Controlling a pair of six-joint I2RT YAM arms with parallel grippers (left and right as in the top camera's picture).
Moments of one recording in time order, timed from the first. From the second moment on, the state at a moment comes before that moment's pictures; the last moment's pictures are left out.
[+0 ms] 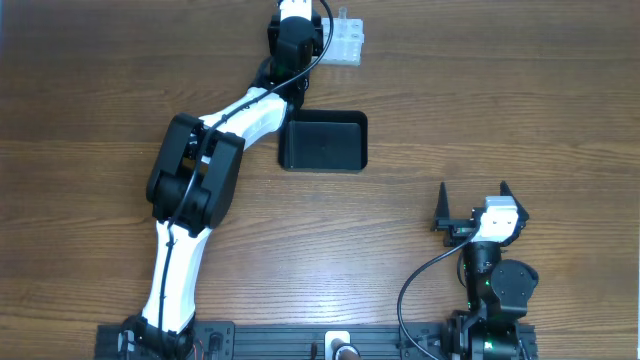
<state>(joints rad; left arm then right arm) -0.44 2.35 1.63 0.47 -0.39 -0.12 -0.10 0.01 0.01 -0.06 -0.09 -0.07</state>
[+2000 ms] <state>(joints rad) -0.44 2.37 1.63 0.49 -0.39 -0.12 -0.10 0.01 0.01 -0.06 -0.09 -0.07</state>
